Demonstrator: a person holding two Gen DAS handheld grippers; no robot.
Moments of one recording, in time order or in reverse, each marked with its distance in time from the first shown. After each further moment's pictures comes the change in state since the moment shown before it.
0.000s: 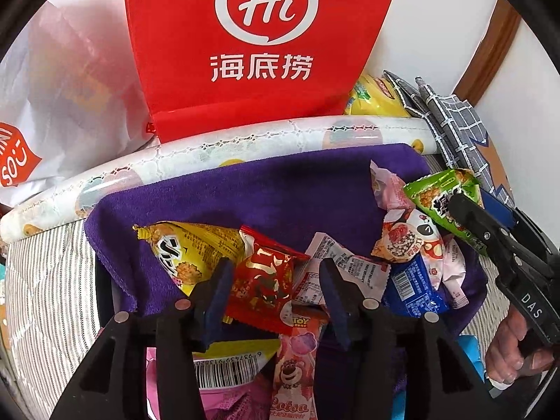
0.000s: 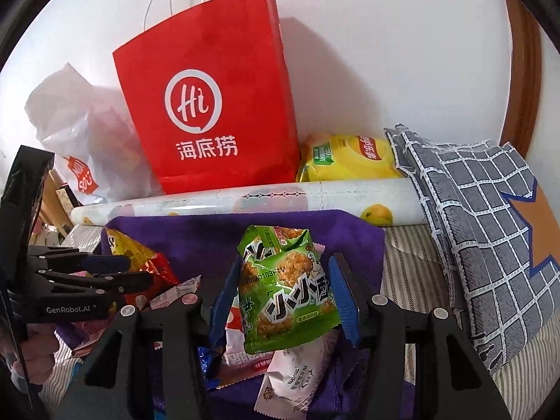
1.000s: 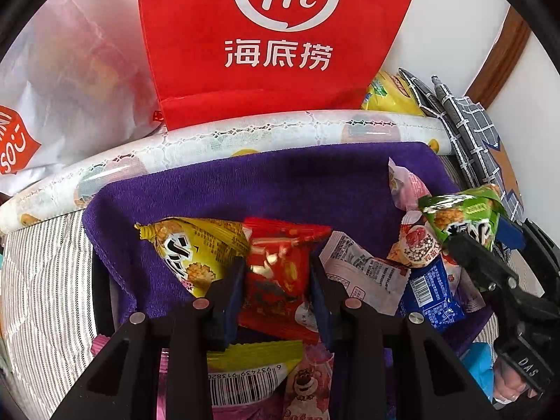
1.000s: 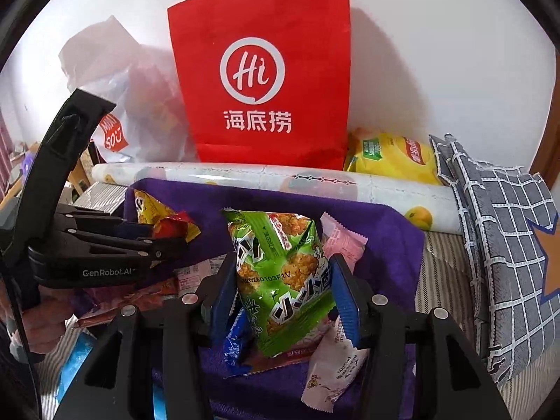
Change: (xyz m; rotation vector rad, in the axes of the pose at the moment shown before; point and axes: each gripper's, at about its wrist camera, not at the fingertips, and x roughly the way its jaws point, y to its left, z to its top) left arm 0.016 0.009 0.001 -0.033 0.019 0.017; right arm 0.005 0.032 -0.006 -0.143 0.057 0.071
